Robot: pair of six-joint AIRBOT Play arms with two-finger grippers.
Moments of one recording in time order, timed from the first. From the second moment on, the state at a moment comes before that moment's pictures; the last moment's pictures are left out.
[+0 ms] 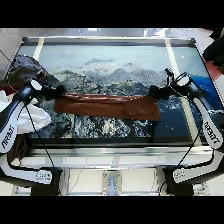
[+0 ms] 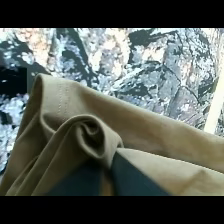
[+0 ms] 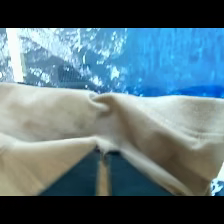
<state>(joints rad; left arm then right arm) 0.10 -1.56 1.17 1.17 -0.72 -1.54 -0.08 -1.61 1.25 -0.95 0.95 1.35</state>
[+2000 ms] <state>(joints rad) -0.59 -1.60 1.46 1.65 -0.85 -1.69 -0.33 -1.91 1.41 -0.79 1.42 1.10</state>
